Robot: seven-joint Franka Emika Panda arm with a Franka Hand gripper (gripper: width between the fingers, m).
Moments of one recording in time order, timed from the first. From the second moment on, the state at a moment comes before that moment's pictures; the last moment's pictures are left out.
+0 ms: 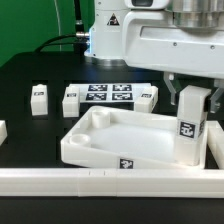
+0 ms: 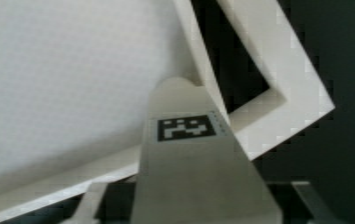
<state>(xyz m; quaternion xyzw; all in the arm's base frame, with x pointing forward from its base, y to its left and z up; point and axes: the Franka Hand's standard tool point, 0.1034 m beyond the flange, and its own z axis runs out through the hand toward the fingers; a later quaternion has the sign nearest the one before) 0.659 0.070 0.107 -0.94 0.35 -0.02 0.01</state>
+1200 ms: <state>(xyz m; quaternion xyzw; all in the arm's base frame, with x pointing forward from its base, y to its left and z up) 0.586 0.049 0.136 -0.97 0.25 -0.01 0.02</state>
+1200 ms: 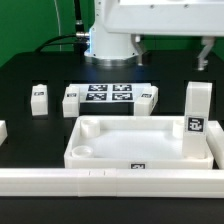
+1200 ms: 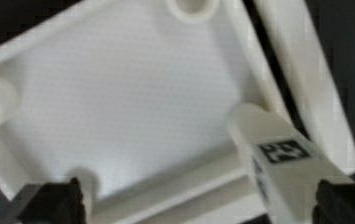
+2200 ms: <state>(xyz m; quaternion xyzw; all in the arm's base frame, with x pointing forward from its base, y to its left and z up) 0.520 0.029 0.100 -0.98 0.20 -0.02 0.01</state>
